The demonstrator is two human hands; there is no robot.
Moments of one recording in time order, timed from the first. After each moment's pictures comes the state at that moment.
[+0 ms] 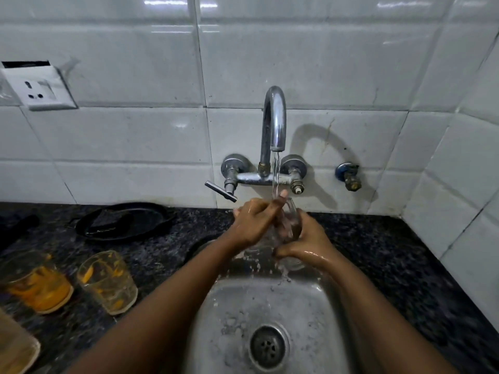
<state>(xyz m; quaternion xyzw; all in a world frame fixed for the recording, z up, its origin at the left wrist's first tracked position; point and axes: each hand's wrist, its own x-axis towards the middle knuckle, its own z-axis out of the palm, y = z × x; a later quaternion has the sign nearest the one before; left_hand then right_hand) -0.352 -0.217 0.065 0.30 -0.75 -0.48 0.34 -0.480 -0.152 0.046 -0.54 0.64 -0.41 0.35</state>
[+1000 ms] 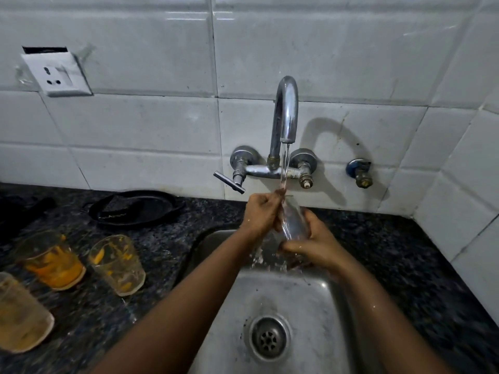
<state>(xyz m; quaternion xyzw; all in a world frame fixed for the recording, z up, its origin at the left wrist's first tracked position) -0.370 -0.215 0.052 0.40 -0.60 -0.55 0.42 -0.477 -0.137 0.047 -0.51 0.66 -0.37 0.40</state>
